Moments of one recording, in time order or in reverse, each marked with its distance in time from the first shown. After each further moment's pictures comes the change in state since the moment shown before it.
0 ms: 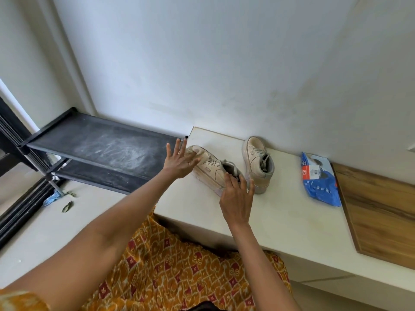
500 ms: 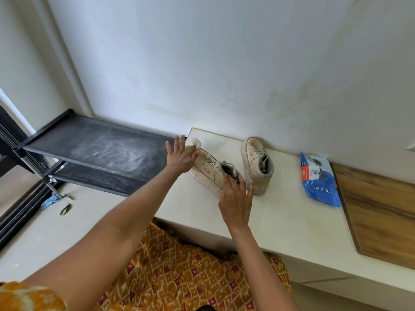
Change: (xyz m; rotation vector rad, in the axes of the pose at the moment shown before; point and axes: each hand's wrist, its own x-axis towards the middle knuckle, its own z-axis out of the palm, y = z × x) left_hand 0.017 0.010 -0.013 -0.104 0.025 -0.105; right_hand 0.000 0.000 0.002 0.000 0.002 -0.002
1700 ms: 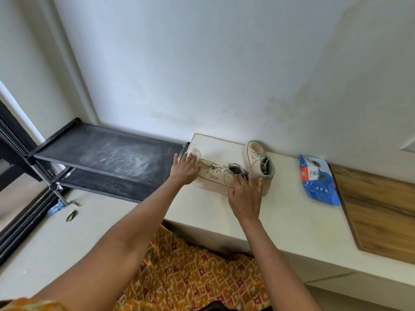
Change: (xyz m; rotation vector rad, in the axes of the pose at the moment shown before) left_hand -0.026 -0.005 0.010 0.011 -0.055 0.128; right_hand 0.013 0.011 -0.011 -0.088 -0.056 0.031
